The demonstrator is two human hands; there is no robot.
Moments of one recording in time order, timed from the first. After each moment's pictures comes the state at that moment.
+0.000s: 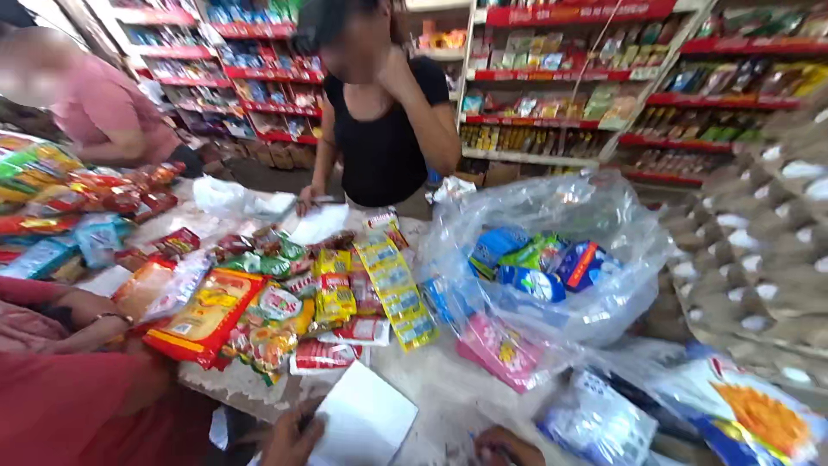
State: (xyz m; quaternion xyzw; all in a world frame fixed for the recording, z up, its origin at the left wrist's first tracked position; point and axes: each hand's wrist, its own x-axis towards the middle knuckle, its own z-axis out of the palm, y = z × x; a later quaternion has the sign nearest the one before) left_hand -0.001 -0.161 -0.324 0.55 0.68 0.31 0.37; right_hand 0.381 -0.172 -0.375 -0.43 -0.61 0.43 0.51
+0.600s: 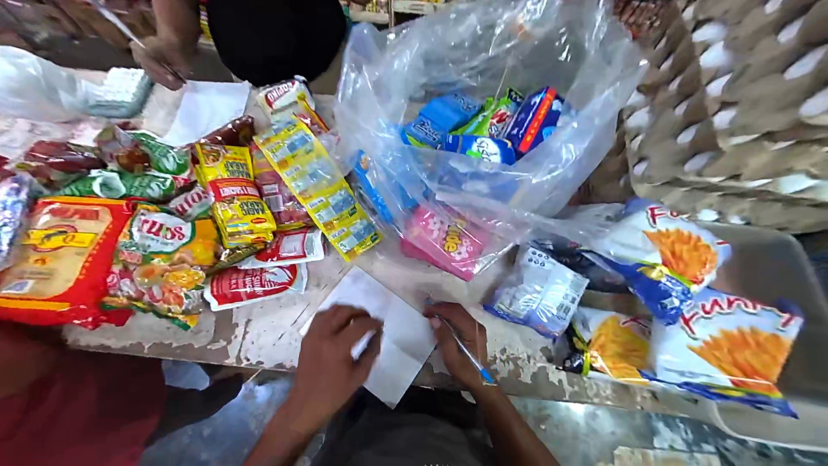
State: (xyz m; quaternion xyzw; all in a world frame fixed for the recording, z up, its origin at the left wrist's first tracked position) left_hand 0.129 -0.142 -0.321 0.82 0.47 0.28 0.17; right_hand 0.368 -0.166 -0.396 -0.49 -0.61 0.31 0.54
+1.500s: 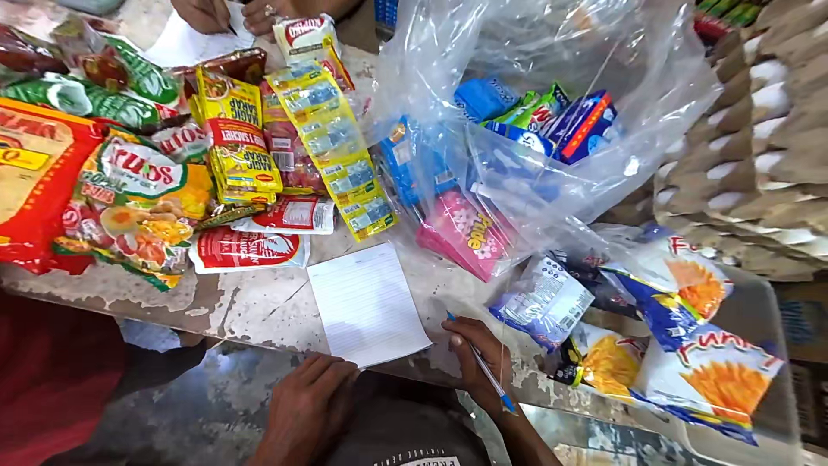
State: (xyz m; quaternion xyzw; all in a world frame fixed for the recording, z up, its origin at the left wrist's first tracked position) left_hand 0.099 -0.219 -0.348 0.77 0.54 0.29 0.19; right_hand 0.398 -0.195 -0.378 -0.52 -0.66 0.30 0.46
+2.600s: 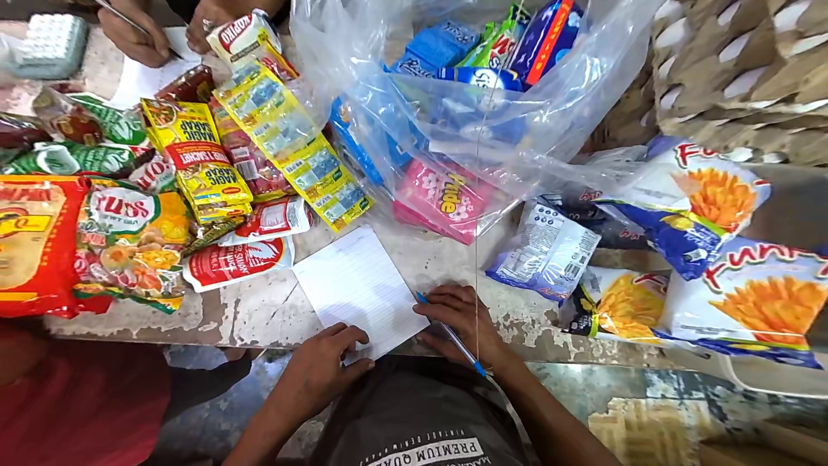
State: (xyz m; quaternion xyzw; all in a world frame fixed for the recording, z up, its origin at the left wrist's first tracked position) left_hand 0.090 -0.172 -0.343 0.80 0.50 0.02 0.34; right_hand 0.391 -0.184 -0.397 -0.47 -0.78 0.23 0.34
